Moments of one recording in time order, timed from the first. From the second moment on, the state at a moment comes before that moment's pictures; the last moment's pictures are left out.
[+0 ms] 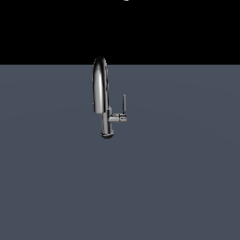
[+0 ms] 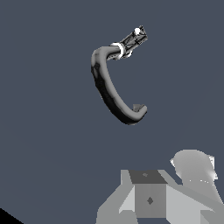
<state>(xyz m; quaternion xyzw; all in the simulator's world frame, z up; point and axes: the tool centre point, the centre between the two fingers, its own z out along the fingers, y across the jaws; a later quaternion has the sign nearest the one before) -0.068 -0.005 0.422 -0.93 0.22 0.22 0.22</state>
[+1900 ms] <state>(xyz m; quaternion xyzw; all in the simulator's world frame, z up) 0.075 -0.019 0.186 -0.56 0.47 0.49 0.48</state>
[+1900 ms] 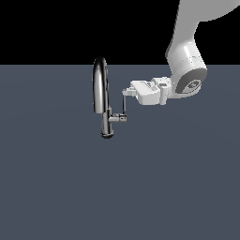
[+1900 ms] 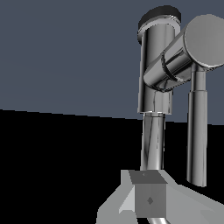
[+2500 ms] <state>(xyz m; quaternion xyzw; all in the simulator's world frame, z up) 0.079 -0.013 0.162 -0.51 0.49 0.51 0.49</state>
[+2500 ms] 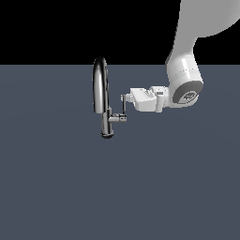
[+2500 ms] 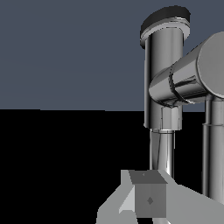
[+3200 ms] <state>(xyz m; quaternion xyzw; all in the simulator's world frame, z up) 0.051 -0.015 0.164 -0.51 0.49 0.50 0.49</state>
